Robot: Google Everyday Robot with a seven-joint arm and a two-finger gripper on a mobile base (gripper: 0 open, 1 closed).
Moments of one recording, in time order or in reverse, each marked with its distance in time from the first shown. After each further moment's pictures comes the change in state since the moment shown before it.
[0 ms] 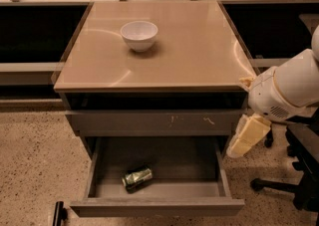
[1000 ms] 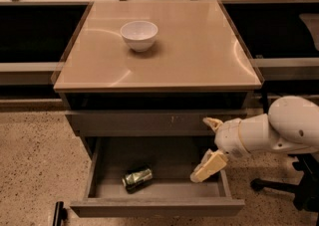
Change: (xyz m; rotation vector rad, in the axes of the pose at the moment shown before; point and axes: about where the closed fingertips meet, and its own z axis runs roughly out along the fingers) arm 0.007 0.039 0.151 -0.123 -0.329 0.110
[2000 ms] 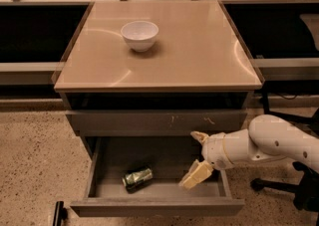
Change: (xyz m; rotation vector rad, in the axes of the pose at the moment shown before) arm 0.027 0.007 0.070 -0.085 -0.076 0.056
